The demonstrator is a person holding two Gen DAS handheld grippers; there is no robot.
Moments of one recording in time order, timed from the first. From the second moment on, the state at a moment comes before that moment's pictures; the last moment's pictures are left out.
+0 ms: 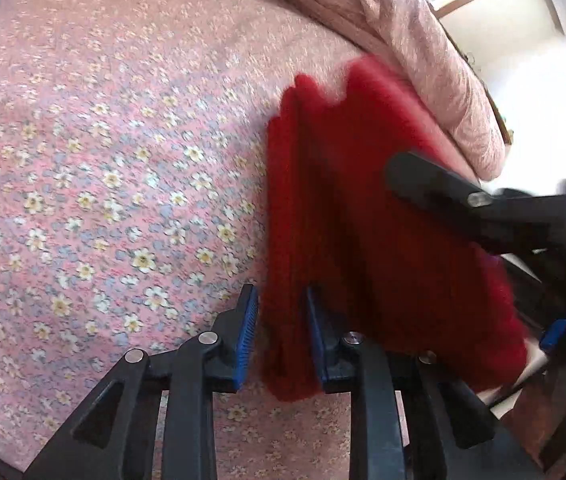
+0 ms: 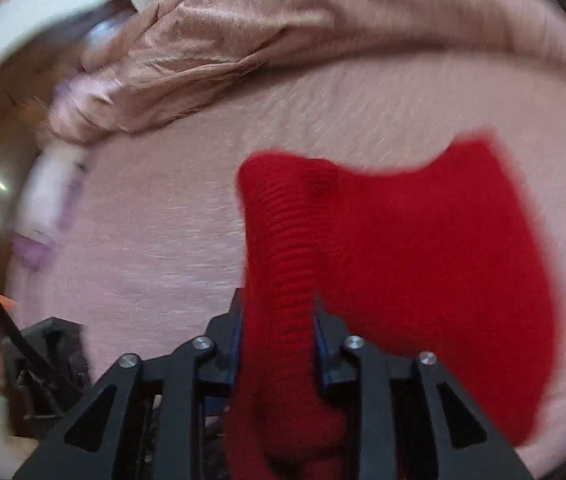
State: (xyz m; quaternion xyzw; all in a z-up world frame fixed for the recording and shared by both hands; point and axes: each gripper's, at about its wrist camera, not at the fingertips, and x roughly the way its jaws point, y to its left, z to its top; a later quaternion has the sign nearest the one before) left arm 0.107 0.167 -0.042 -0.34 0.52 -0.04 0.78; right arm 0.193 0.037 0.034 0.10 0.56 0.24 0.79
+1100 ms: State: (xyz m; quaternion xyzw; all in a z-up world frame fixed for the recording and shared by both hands) left arm 0.068 0.150 -0.002 -0.33 0.46 0.00 0.82; right arm 0.149 -0.104 0.002 -0.03 0.44 0.40 0.80
